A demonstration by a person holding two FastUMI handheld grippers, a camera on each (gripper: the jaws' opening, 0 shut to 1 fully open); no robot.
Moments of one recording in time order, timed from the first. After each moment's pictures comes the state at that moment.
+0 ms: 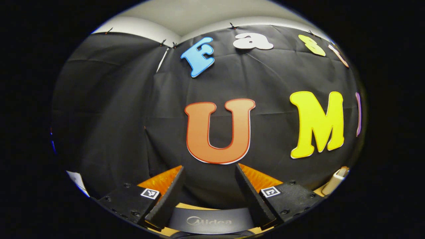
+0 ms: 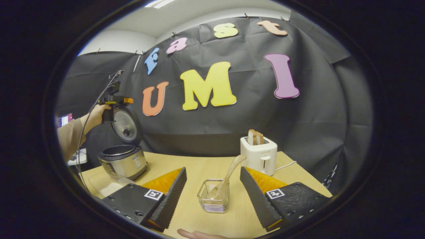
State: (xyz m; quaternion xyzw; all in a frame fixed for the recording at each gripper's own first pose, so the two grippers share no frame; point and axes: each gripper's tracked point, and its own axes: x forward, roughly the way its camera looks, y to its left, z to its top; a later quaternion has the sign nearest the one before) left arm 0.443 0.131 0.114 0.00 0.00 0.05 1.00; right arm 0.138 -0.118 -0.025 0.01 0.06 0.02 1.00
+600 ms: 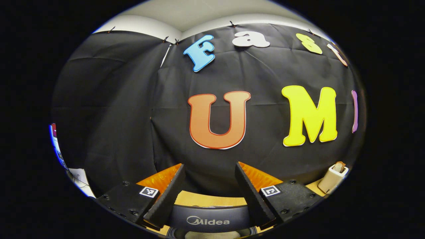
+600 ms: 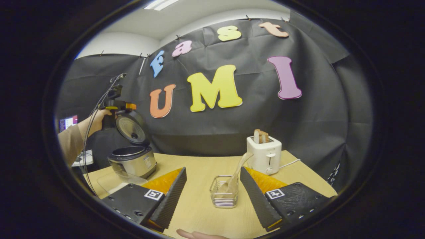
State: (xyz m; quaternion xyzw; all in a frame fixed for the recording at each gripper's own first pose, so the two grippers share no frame) left arm 0.367 0.125 0.081 0.00 0.04 0.06 1.00; right arm 0.103 -0.093 -0.023 0.02 0.05 0.04 1.00
